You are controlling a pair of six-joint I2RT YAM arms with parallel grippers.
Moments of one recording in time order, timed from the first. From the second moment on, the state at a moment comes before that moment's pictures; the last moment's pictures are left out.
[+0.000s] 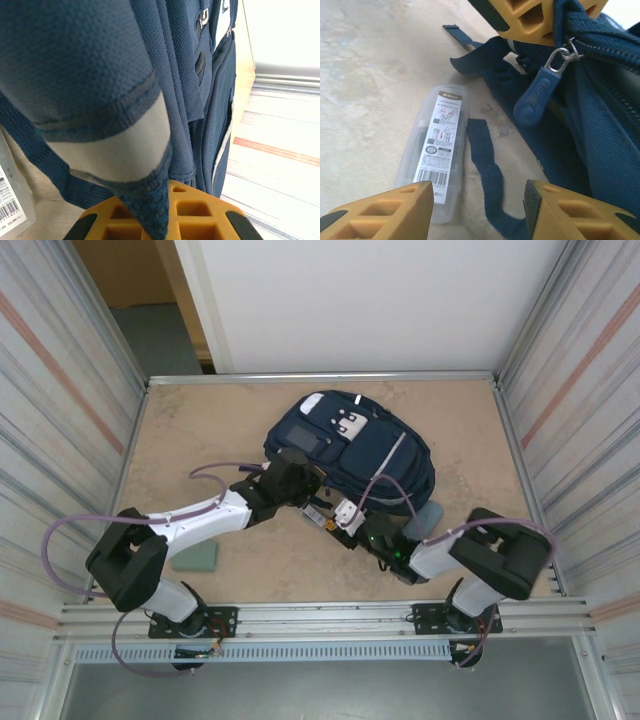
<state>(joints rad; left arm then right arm) -0.79 1.48 0.89 -0.03 -0.07 -1.52 0.95 1.58 0.27 0.99 0.23 -0.23</state>
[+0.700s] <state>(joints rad) -0.82 1.43 0.89 -0.03 -0.14 -1.60 1.00 1.77 0.41 1.28 0.47 -0.14</state>
